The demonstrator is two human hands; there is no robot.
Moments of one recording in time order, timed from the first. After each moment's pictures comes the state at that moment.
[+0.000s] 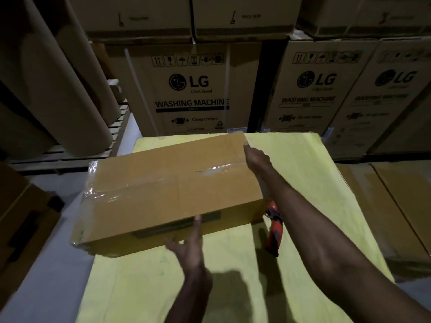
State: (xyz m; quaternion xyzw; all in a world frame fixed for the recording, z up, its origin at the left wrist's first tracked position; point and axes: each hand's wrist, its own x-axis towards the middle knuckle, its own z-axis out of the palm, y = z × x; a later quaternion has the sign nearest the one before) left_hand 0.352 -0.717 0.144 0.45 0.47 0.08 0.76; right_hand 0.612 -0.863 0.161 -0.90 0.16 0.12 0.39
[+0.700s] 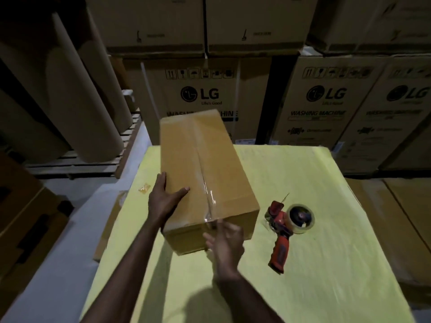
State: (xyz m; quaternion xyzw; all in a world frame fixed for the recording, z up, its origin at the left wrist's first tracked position) left_hand 0.481 -0.572 0.134 0.85 0.24 0.07 0.47; right_hand 0.392 -0.752 0.121 -0.60 0.33 0.11 0.72
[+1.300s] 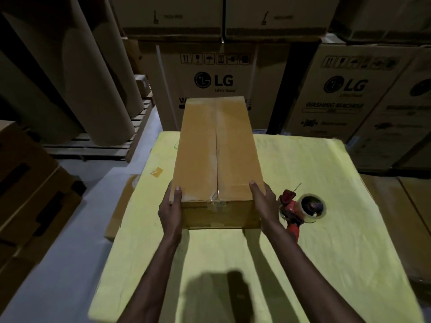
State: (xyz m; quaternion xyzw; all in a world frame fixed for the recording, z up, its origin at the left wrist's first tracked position) left_hand 0.404 -0.600 0.100 0.68 0.31 0.18 0.64; right_hand 0.472 -0.826 0.114 -0.77 0.18 0.07 0.61
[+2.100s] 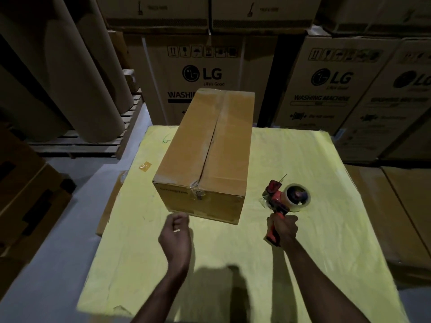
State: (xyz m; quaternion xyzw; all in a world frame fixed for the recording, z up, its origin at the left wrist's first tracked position) left_hand 0.327 -0.677 0.101 0.69 0.34 0.21 0.61; right_hand 0.452 -0.950 -0.019 -0.73 0.41 0.09 0.53
